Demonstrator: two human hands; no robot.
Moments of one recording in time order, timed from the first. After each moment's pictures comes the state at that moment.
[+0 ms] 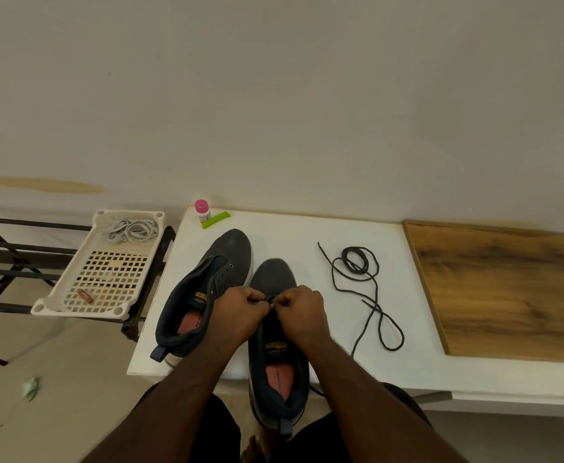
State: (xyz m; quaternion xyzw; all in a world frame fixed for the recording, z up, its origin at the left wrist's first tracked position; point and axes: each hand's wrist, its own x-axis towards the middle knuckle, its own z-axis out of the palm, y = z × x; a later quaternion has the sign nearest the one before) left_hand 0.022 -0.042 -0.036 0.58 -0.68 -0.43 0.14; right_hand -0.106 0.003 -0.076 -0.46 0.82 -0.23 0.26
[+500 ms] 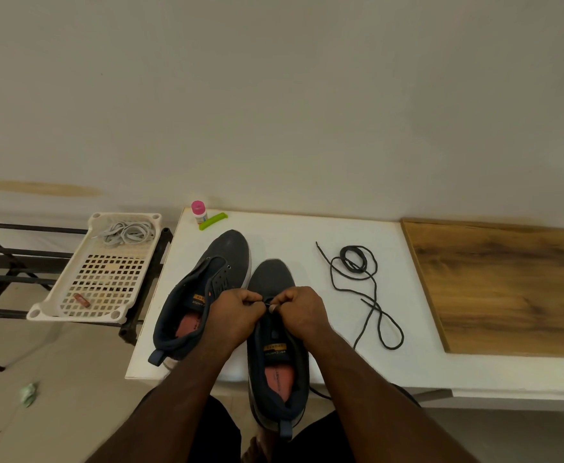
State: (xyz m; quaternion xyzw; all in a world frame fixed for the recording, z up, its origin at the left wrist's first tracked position) left_hand 0.024 -0.043 -0.040 0.56 -0.66 -0.47 0.17; right_hand -0.115 0.000 -0.064 -0.40 0.80 -0.27 0.36
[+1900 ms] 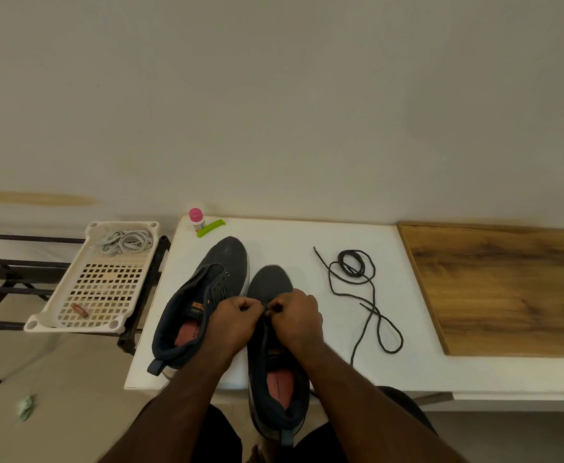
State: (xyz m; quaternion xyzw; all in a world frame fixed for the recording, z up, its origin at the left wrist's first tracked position) left_hand 0.023 -0.044 -0.050 0.58 -0.57 -0.55 0.19; right_hand -0.101 -0.002 -0.067 -0.47 0.83 -0.19 0.24
